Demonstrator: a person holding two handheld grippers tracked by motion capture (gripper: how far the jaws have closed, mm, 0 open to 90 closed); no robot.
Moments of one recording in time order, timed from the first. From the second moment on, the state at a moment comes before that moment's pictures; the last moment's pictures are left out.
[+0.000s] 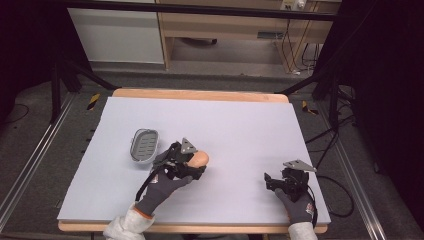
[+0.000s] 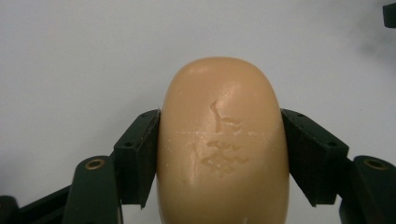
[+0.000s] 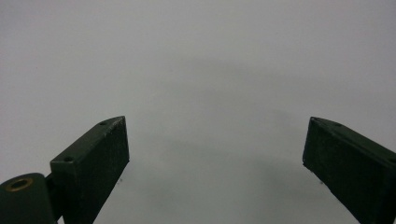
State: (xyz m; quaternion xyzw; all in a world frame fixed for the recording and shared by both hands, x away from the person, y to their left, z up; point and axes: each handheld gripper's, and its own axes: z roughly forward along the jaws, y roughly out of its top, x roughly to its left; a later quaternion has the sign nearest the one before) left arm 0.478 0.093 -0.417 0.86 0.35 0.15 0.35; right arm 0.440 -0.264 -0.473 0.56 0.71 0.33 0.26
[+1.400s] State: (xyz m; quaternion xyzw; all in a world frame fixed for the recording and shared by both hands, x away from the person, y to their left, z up) left arm 0.505 0.197 -0.400 0.78 0.46 0.20 0.38; right arm 0.440 -0.261 -0.472 0.55 0.72 0.33 0.26
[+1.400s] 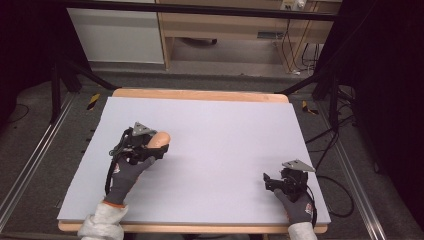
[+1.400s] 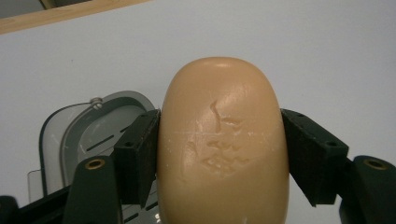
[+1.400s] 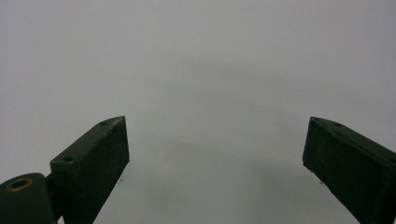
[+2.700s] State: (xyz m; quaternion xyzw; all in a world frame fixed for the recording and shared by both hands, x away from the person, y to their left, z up) left arm 0.532 0.227 -0.428 0.75 0.51 0.22 0.35; right arm 0.441 -0.259 -0.474 0.55 0.72 0.33 0.26
